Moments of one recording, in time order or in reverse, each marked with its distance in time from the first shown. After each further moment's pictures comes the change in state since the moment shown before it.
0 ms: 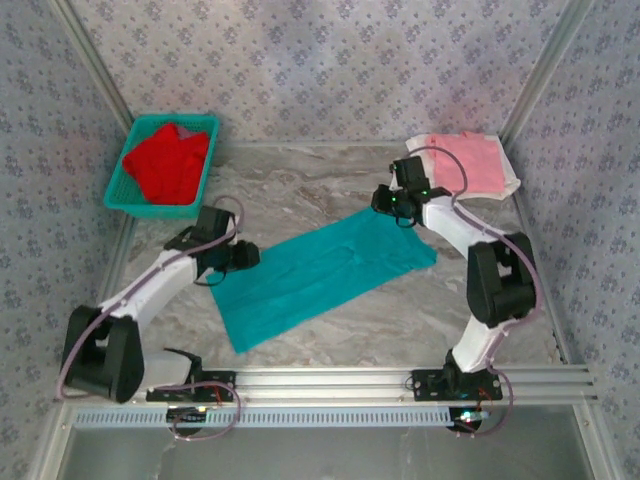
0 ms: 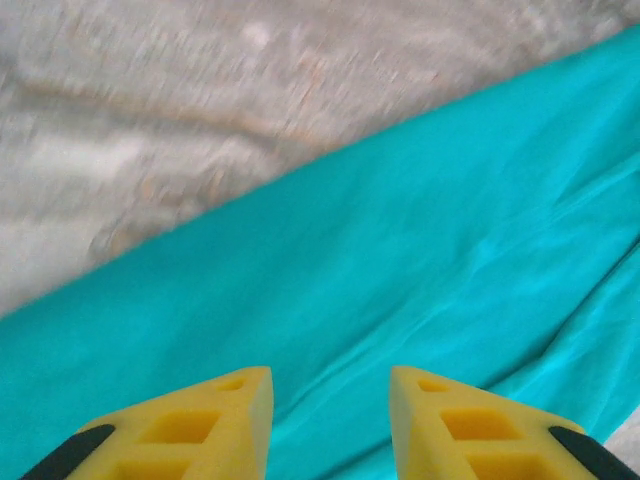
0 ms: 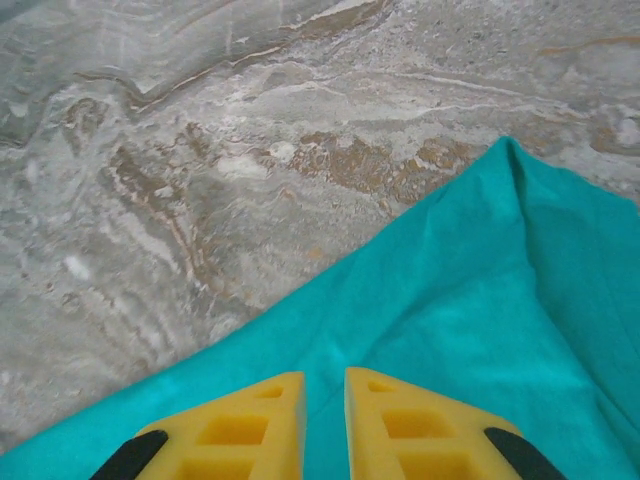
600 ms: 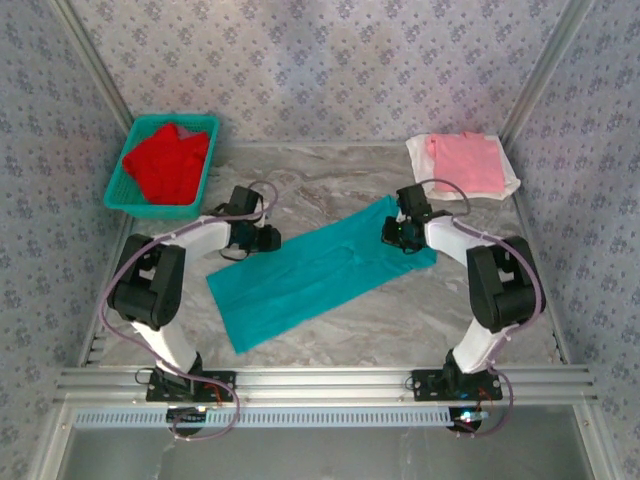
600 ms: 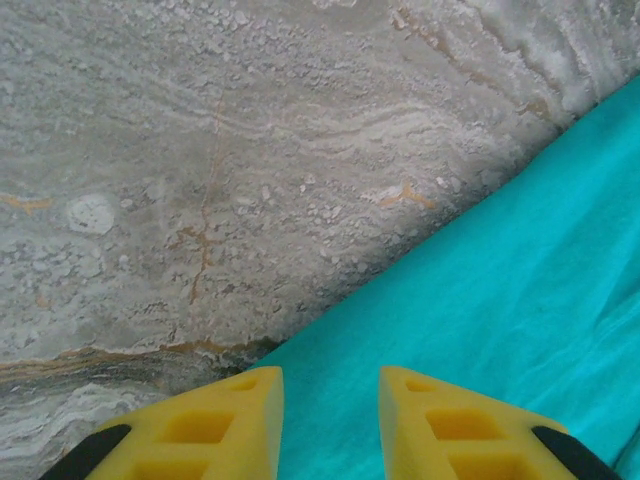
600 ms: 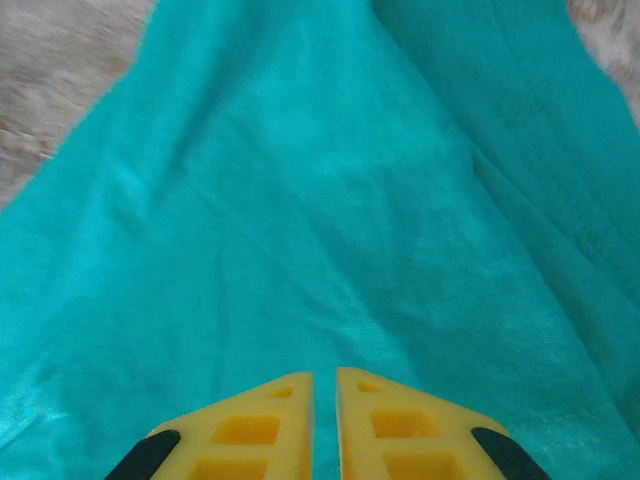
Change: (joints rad) left arm -0.046 0.416 0.210 0.124 0.024 0.090; right arm -0.010 0.021 -0.201 -0.013 0.024 0.041
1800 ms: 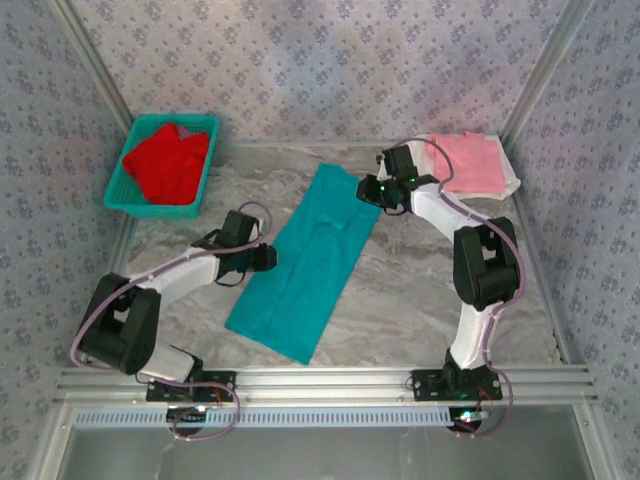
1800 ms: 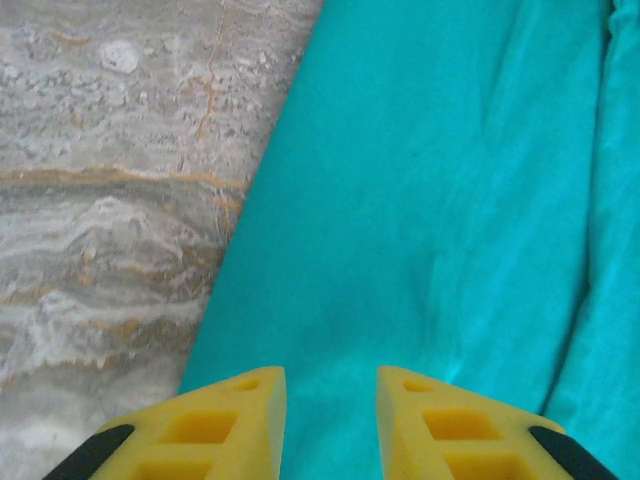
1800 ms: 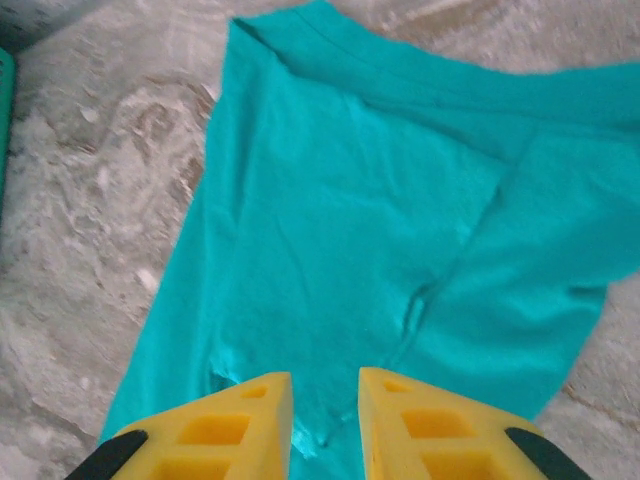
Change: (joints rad) left arm -0.081 -0.270 -0.266 0.107 -0.100 -0.068; right arm 0.029 0.167 0.392 -0.009 -0.134 0.008
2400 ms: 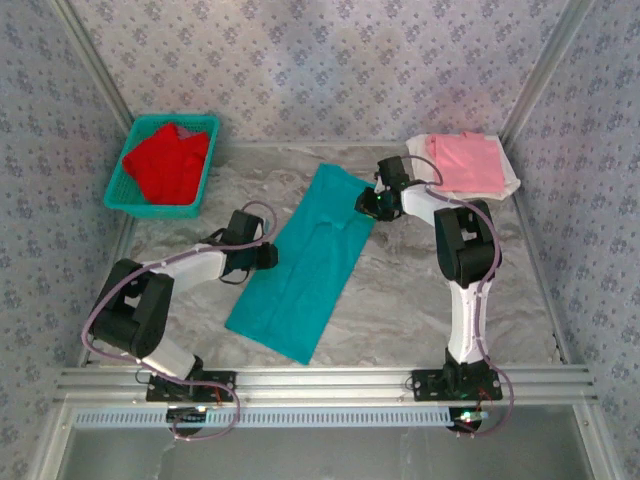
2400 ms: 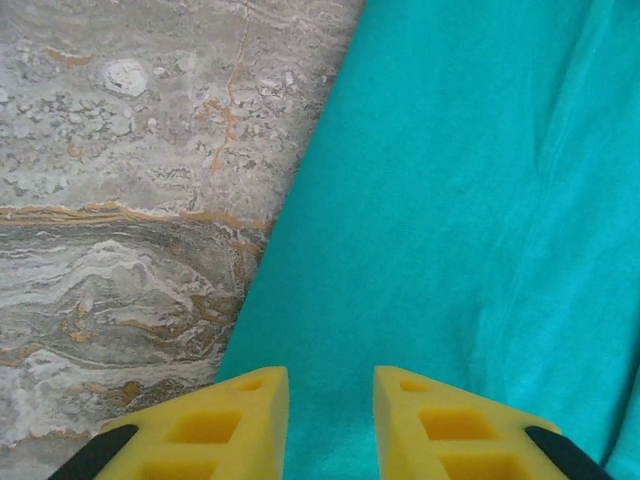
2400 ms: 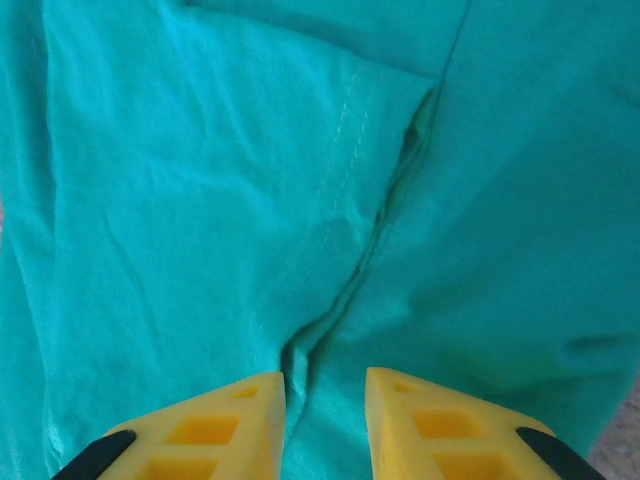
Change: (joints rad) left arm 0.000 0.080 0.003 0.074 -0.031 -0.013; right arm -0.028 0.234 0.085 0.007 -0.048 0.056
